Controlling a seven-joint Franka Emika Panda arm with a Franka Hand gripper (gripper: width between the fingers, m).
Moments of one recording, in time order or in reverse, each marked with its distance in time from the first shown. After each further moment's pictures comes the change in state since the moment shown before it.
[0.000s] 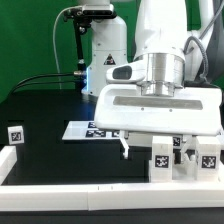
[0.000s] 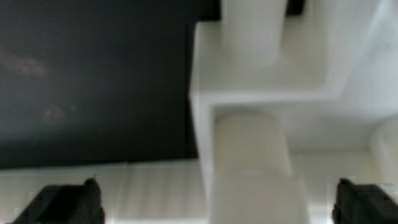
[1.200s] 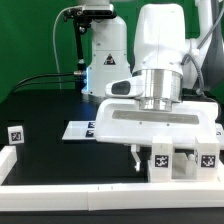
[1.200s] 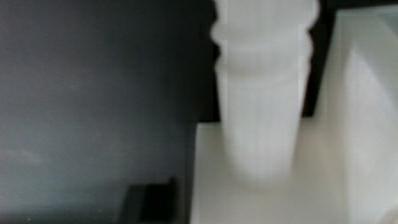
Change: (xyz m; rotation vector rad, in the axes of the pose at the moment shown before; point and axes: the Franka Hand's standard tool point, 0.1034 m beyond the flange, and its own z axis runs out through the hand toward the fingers) arm -0.020 0.007 0.016 -0.014 -0.037 -0.003
